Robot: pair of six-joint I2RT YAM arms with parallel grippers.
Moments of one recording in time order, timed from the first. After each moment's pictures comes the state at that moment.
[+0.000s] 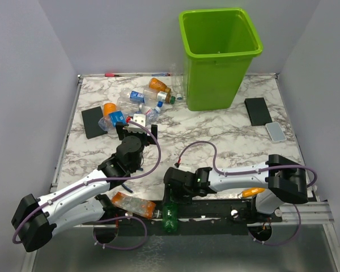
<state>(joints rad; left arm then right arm) -0.85 0.92 0.56 0.24 -0.78 -0.04 1.34 1.58 0.88 -0.40 0.01 1.35</state>
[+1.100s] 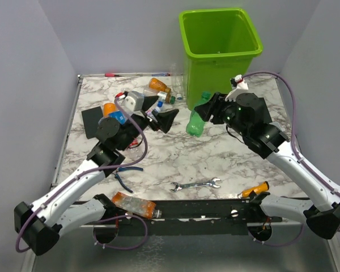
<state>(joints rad) -0.71 0.89 0.79 0.35 -0.01 -0.19 0.67 1.11 1.18 -0.35 0.17 0.55</state>
